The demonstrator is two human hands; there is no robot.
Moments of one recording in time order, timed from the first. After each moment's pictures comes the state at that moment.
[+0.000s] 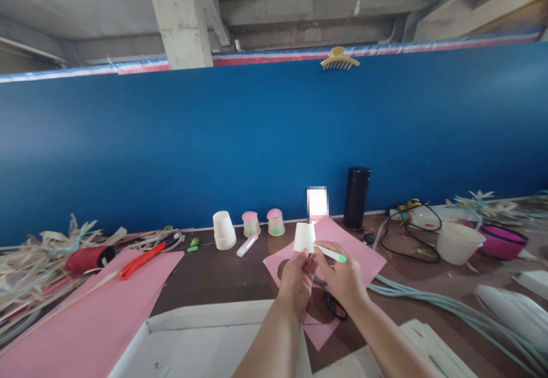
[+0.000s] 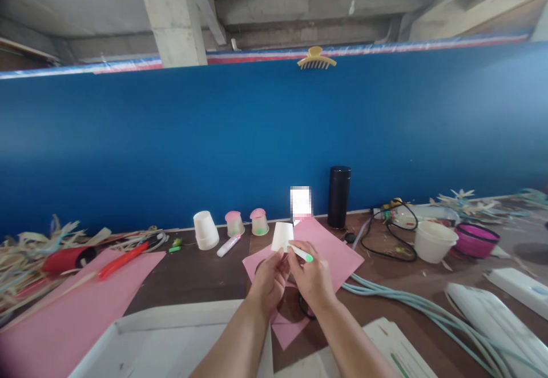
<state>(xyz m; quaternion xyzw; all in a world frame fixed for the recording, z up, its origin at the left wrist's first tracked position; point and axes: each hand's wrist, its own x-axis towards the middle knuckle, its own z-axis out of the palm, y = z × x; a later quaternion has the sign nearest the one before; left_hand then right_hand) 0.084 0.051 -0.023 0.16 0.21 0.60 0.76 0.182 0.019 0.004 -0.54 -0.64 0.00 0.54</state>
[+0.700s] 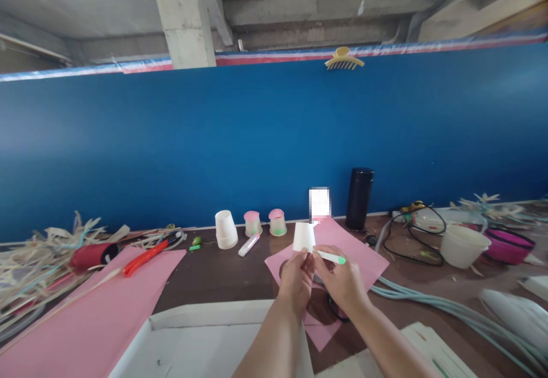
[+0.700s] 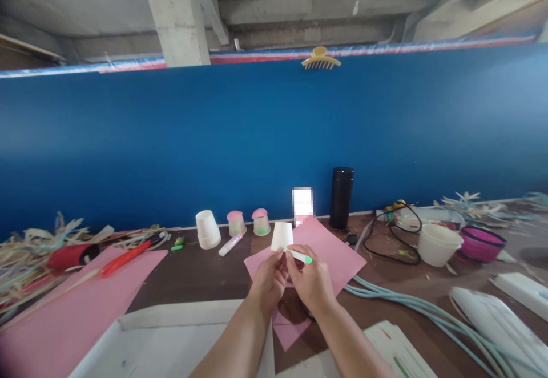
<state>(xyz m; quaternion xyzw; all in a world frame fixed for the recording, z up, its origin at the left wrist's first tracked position) 0.081 0.048 -0.011 0.13 0.24 0.61 0.74 0.176 0.016 0.004 -0.56 -0.65 0.03 0.51</state>
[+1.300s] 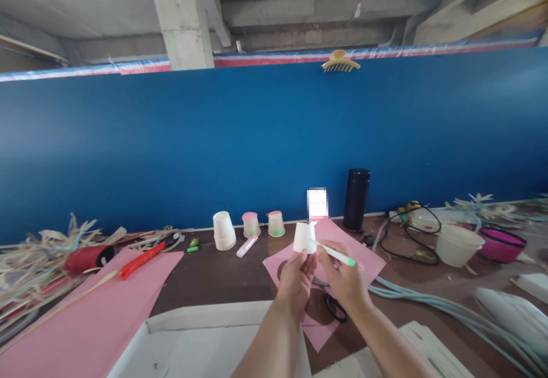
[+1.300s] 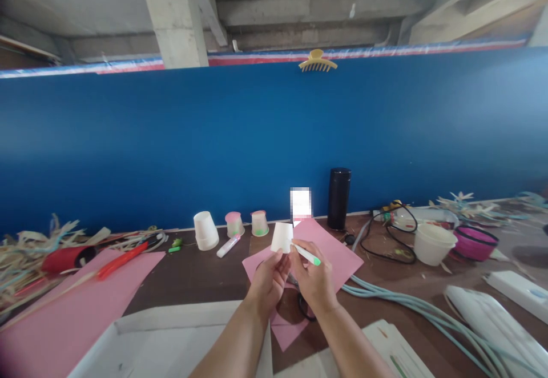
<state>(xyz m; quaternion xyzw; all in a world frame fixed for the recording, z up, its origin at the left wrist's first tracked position) 0.081 0.047 -0.017 0.13 0.23 0.60 0.75 0.183 0.012 0.009 -0.53 -0.62 0.03 0.58</state>
